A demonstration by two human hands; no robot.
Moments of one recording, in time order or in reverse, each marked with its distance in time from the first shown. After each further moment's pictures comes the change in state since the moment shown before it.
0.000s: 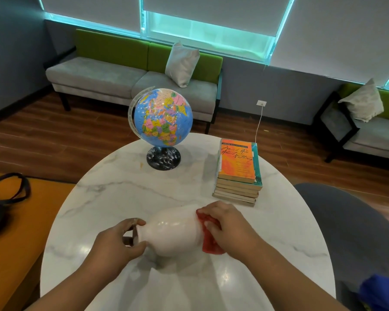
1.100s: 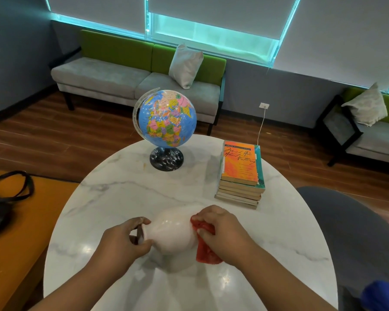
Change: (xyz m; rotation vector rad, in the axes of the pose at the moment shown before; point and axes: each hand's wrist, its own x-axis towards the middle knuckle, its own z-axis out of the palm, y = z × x) left_hand -0.005 0.013 0.000 0.045 0.022 0.027; right_hand -0.001 -0.015 0.009 0.081 -0.075 0.025
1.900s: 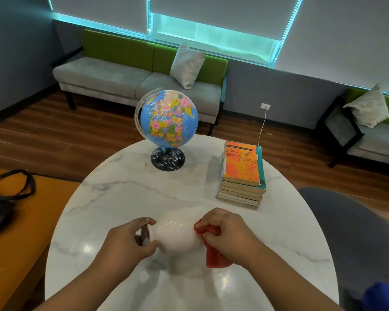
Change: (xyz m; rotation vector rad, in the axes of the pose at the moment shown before) left_hand -0.002 0.003 0.005 -0.005 0.007 0.012; right_hand -0.004 0.001 -0.008 0.117 -0.012 -0.005
